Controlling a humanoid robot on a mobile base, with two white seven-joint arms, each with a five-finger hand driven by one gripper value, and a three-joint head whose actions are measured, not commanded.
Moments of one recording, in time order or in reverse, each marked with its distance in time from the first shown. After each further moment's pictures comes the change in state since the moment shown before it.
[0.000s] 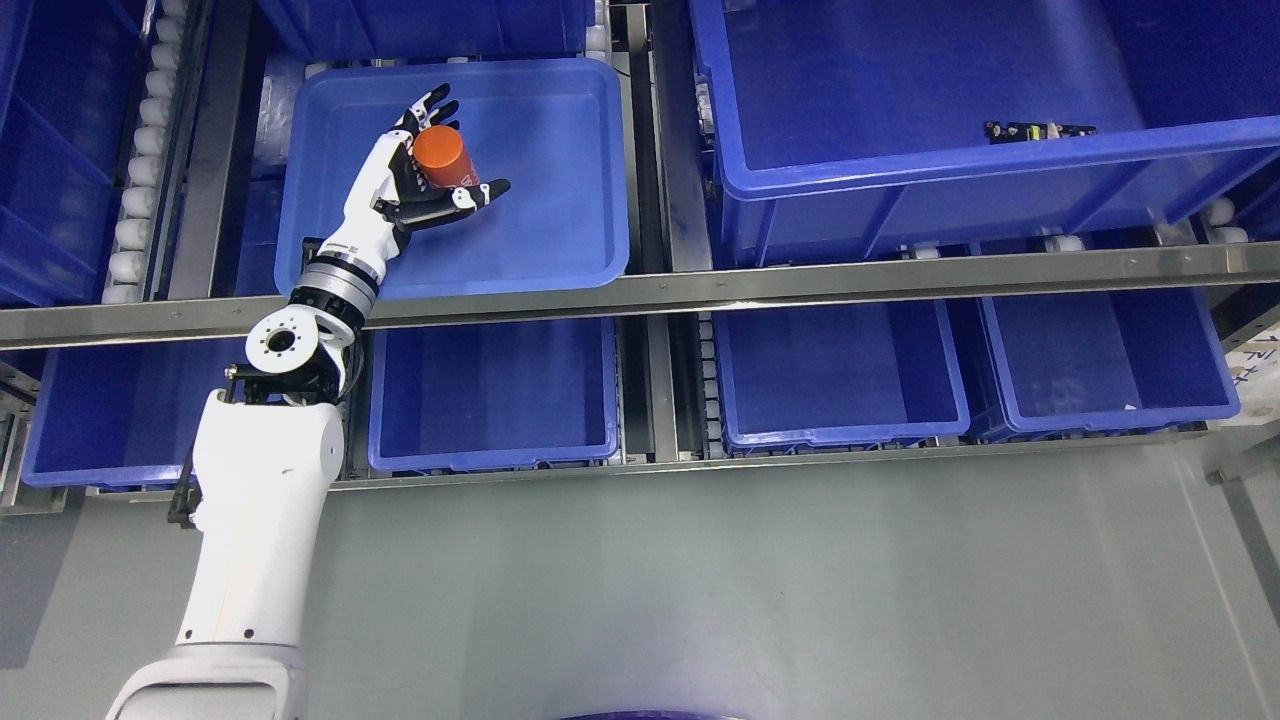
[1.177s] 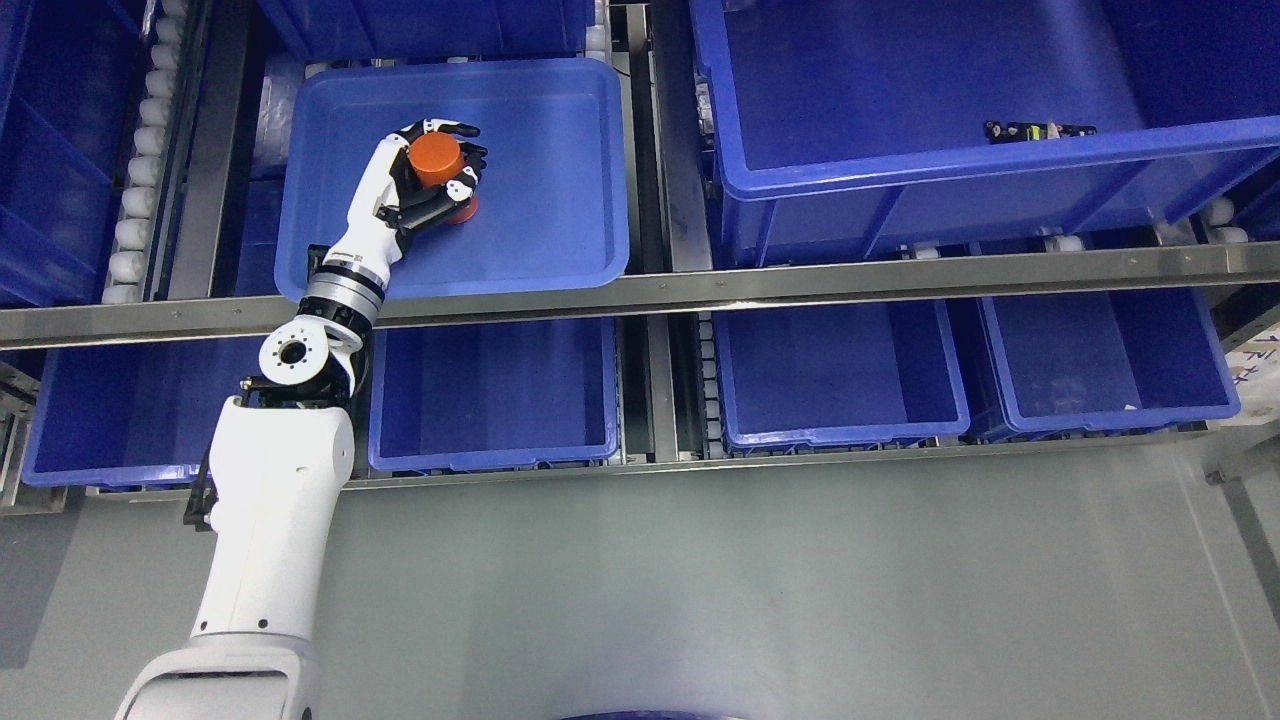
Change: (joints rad) left arm -0.007 -0.029 0.038 0.097 -0.017 -0.158 -0.004; right arm 0.000 0.000 0.000 0.000 0.000 0.000 0.000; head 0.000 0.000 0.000
